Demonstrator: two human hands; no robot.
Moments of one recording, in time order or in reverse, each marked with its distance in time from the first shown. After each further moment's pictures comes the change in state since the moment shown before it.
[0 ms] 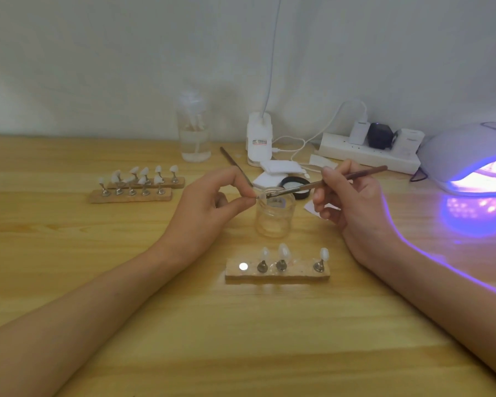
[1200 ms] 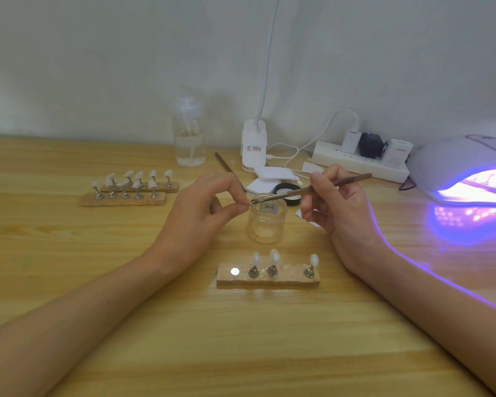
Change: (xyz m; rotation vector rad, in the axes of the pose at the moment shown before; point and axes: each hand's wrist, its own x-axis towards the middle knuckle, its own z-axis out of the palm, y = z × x) left_hand -0.002 -0.001 0.001 0.090 0.032 0.061; right_hand -0.001 -0.001 0.002 0.048 -0.096 -0.017
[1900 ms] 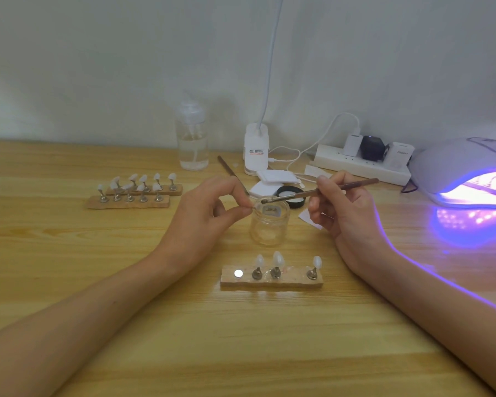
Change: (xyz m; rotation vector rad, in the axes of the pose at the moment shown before) left_hand -0.001 0.001 0.000 -0.018 0.000 -0.022; right_hand 0.000 0.002 -0.002 0.003 0.066 -0.001
